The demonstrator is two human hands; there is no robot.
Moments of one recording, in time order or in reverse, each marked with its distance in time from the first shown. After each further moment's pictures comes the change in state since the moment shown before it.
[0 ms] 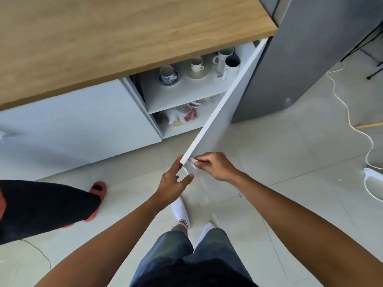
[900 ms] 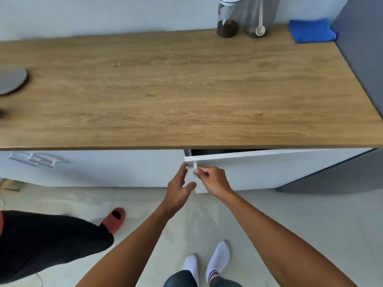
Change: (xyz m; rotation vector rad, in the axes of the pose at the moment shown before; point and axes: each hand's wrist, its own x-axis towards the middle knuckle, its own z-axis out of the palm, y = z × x) left_hand 0.190 0.012 -0.195 -0.320 0.314 -0.102; right_hand 0.289 -0.144 0.016 0.047 -0.016 0.016
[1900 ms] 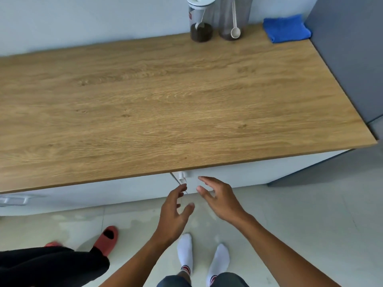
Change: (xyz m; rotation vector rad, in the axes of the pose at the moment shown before) left_hand 0.000 0.035 0.007 0.075 -0.031 0.089; right_hand -0.015 0.000 -0.053 -0.029 0.026 -0.049
